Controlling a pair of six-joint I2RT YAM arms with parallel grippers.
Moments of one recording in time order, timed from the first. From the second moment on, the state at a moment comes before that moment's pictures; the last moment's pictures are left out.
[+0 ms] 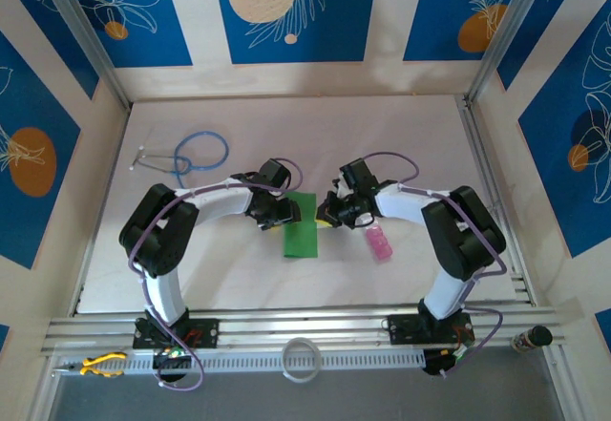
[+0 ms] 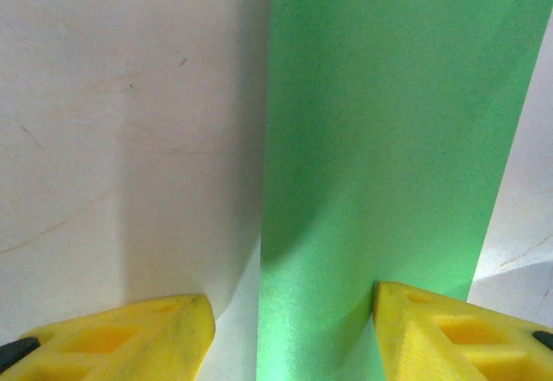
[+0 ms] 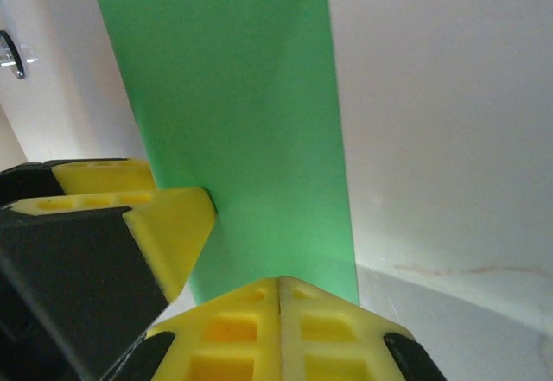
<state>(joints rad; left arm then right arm) -0.63 1.84 1.11 -0.49 0.21 -0.76 0.52 1.72 0.90 -0.24 -0.56 0.86</state>
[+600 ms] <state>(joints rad) -0.63 1.84 1.11 -0.49 0.21 -0.76 0.60 1.83 0.99 -0.27 -0.45 0.82</state>
